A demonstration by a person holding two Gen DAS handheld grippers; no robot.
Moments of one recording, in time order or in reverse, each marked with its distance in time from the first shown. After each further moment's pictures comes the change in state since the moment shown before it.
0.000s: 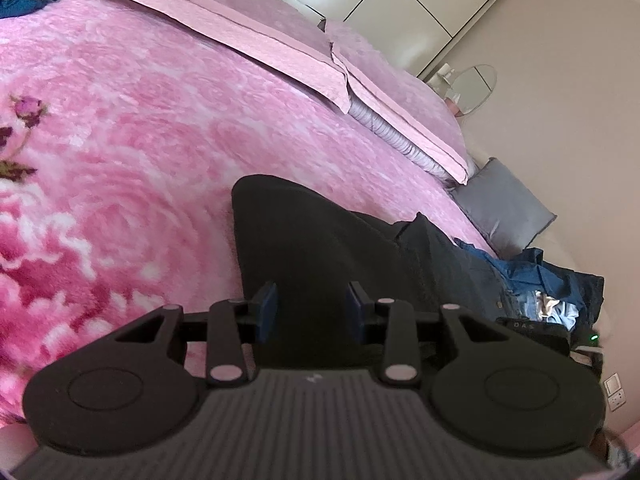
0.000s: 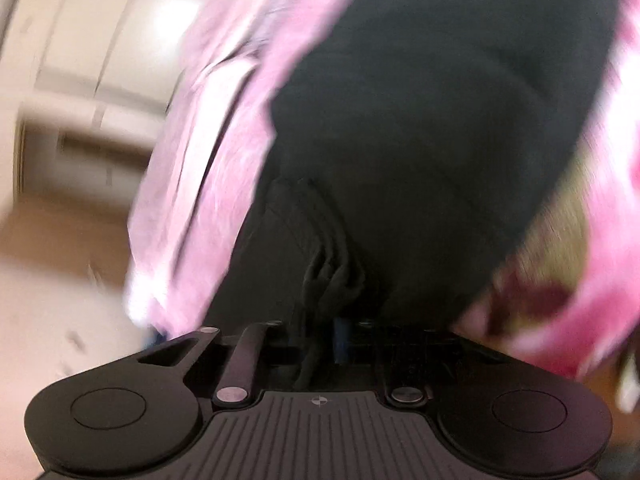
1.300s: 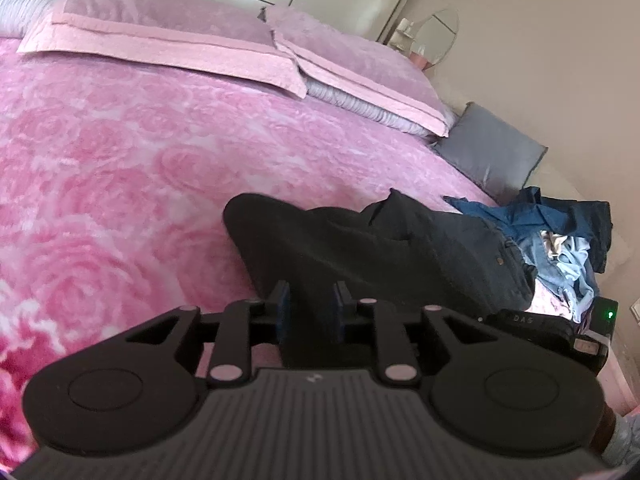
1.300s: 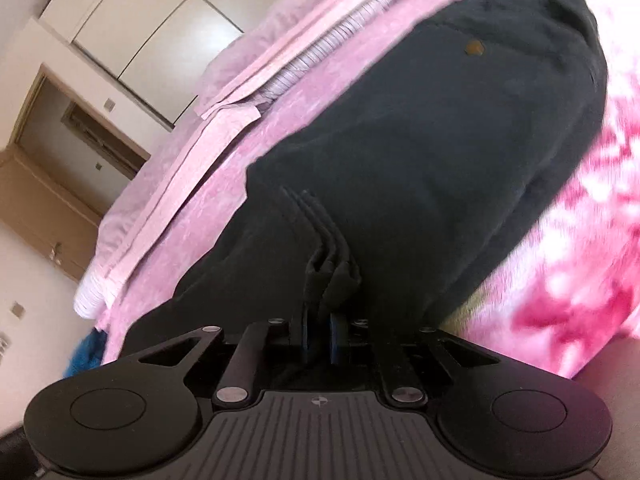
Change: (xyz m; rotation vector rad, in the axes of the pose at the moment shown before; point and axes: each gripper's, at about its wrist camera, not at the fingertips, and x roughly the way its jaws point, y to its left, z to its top) left arm 0.015 -0.063 0.018 0.249 0.066 0.009; right arm -0.040 -0.034 0.008 -0.150 -0.162 -0.110
